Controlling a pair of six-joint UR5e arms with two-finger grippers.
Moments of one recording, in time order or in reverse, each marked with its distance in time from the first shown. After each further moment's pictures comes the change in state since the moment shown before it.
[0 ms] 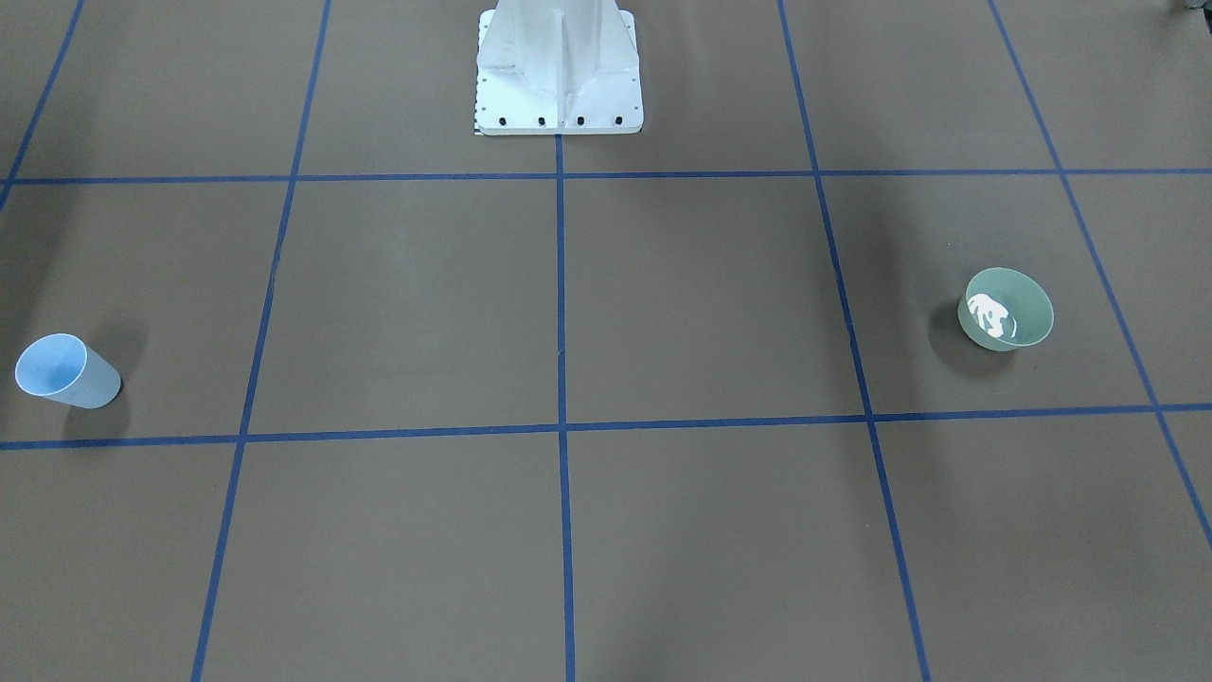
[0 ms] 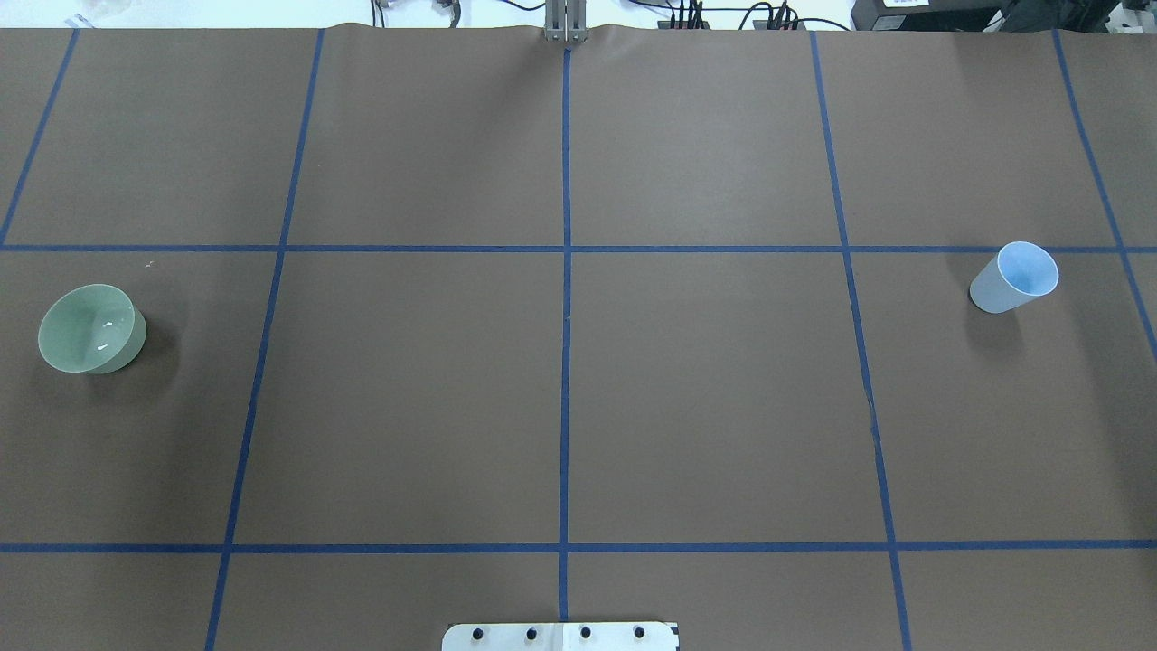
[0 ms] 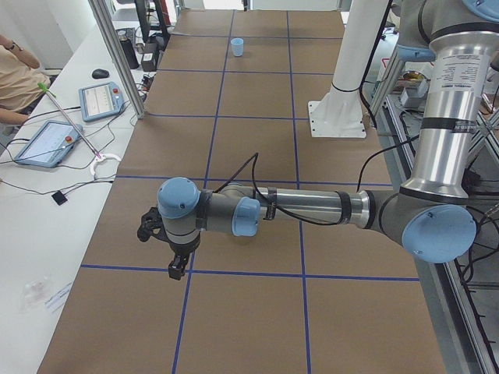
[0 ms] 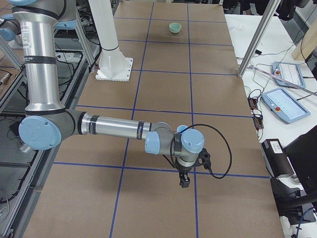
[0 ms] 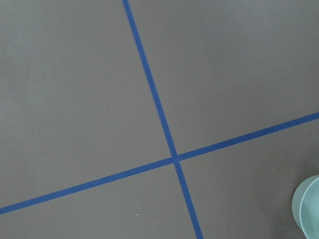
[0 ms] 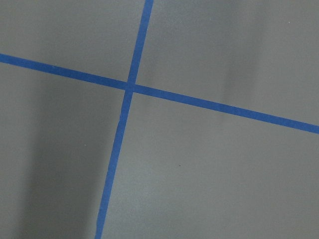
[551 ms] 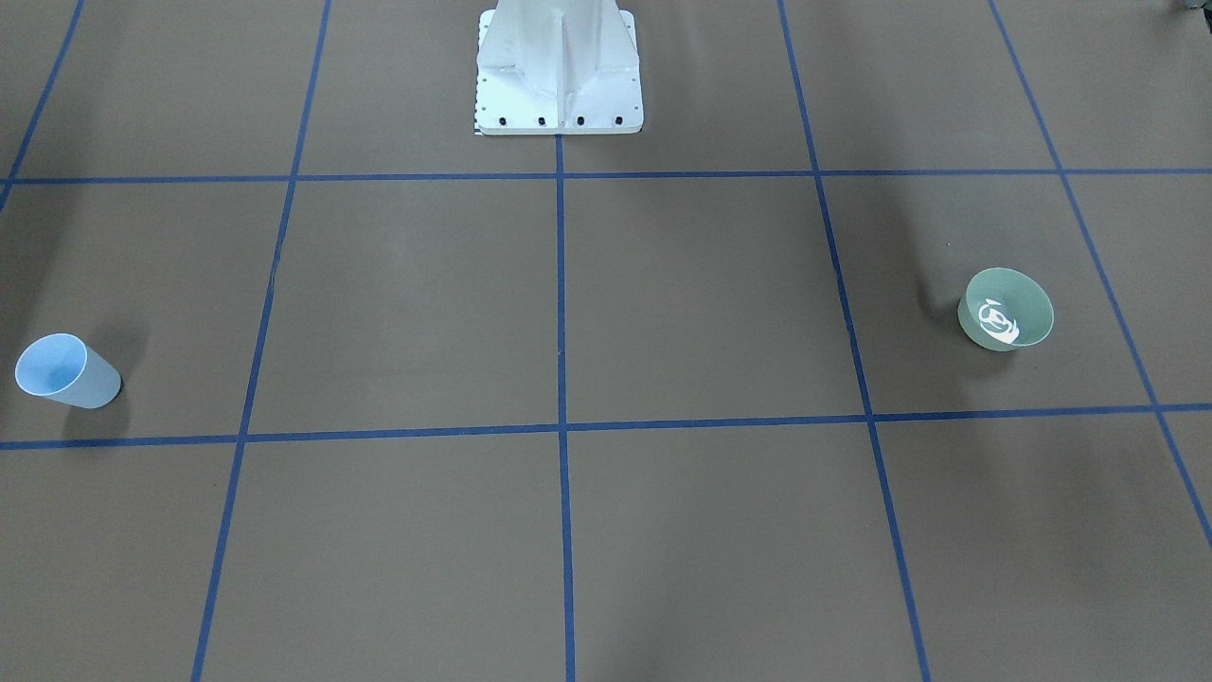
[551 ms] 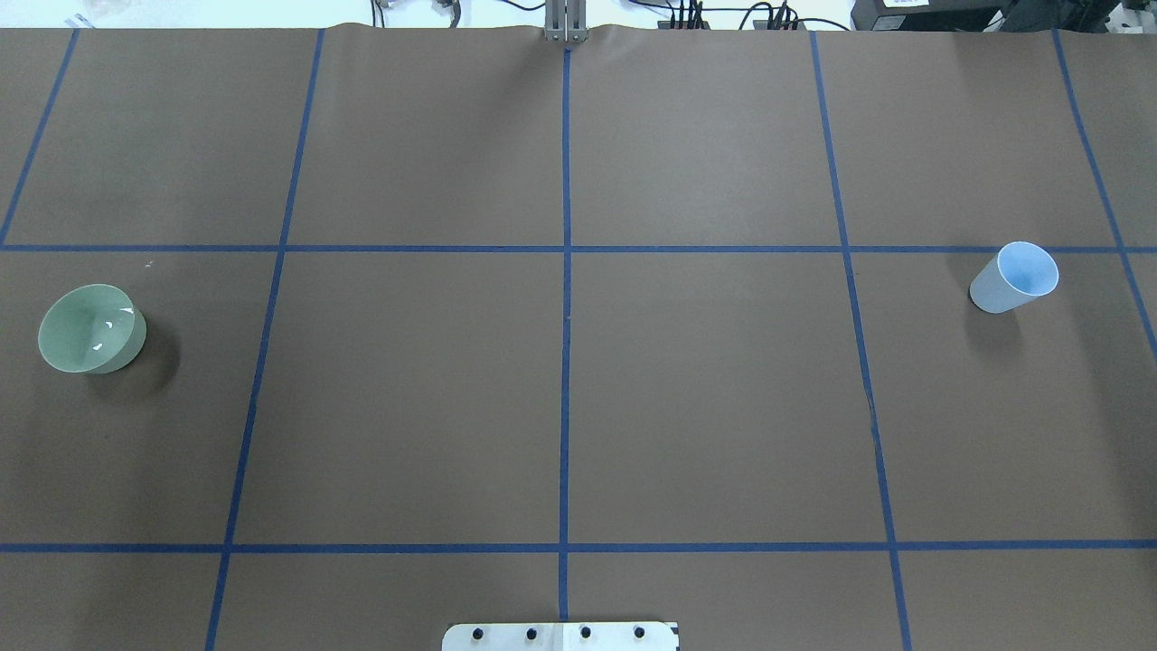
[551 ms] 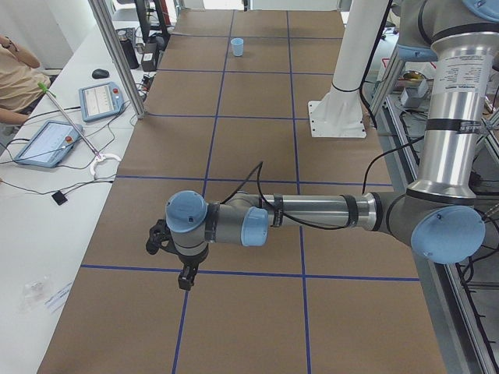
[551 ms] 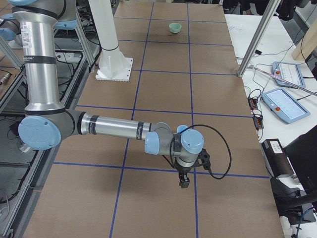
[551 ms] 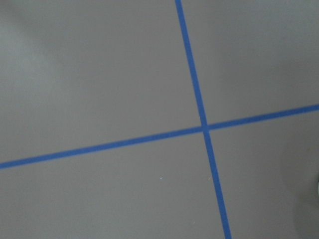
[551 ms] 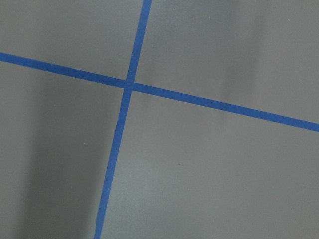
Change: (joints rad) left arm -0.003 0.117 0.023 -0.093 -0.028 0.004; right arm 0.000 -0.003 -0.002 0.000 0.000 0.000
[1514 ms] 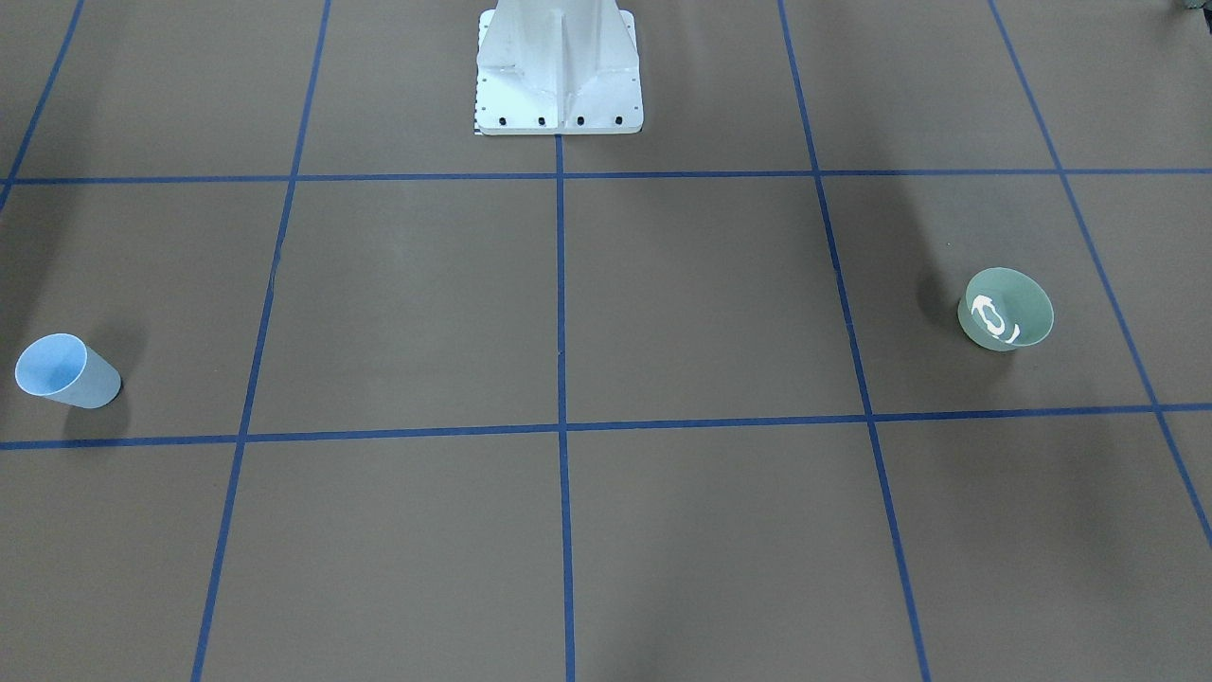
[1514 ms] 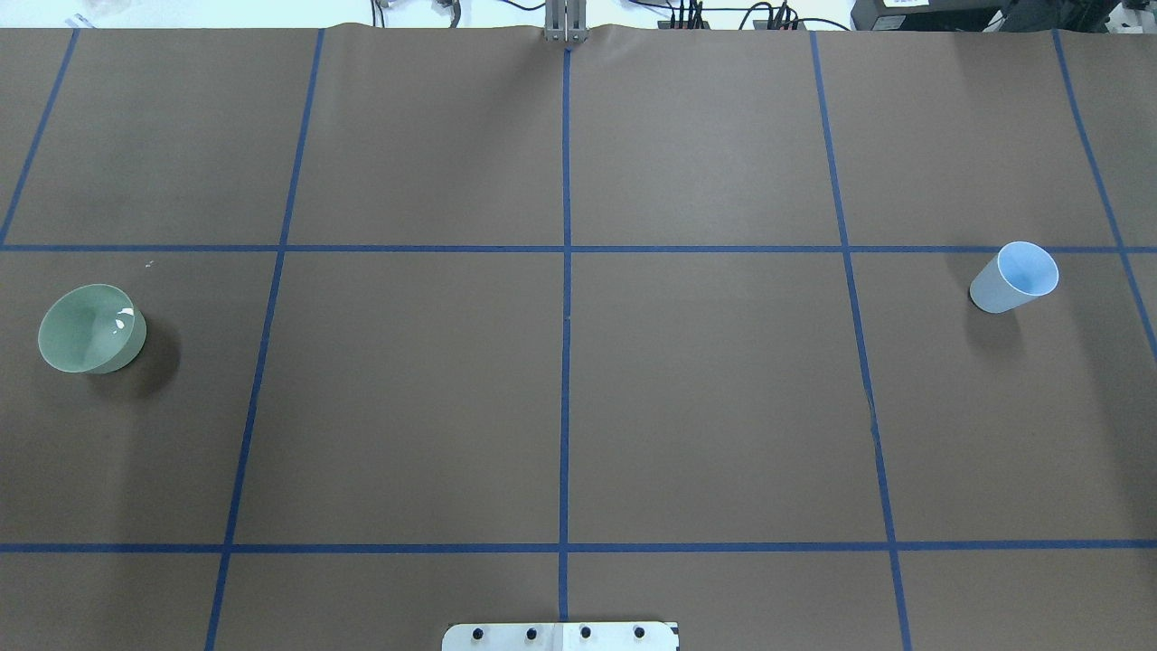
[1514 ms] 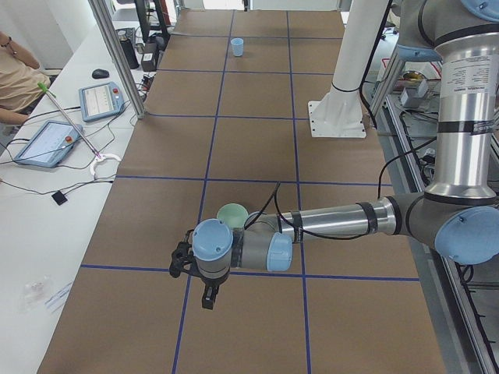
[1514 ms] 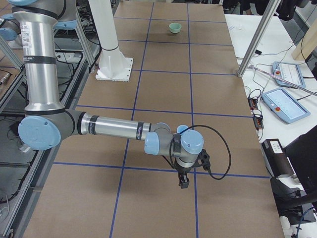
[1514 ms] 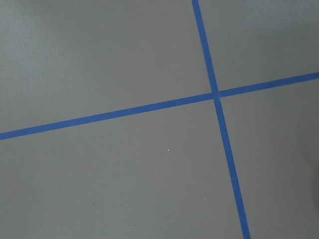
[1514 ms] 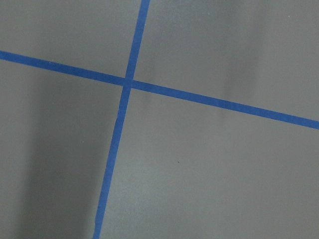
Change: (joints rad) left arm 0.002 0.027 0.011 -0.038 0.005 -0.038; right arm 0.000 -0.001 -0.002 0.000 0.000 0.000
